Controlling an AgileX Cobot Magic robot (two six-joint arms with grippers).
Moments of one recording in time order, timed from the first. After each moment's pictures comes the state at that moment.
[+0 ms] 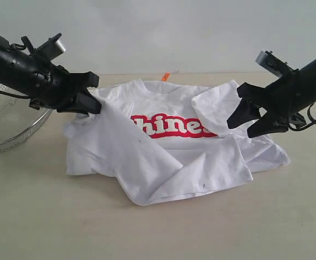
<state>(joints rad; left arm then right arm) -0.14 1.88 -1.22 -0.92 0.71 0.66 -0.16 1.97 -1.26 0.84 0.94 -0.63</state>
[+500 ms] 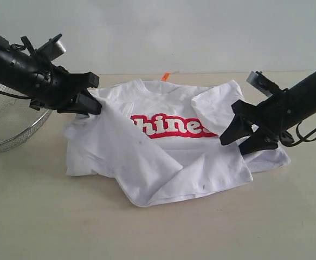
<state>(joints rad) -0.14 1.88 -1.22 -0.92 0.72 0.66 -0.16 2.08 -1.26 0.90 1.00 -0.72</state>
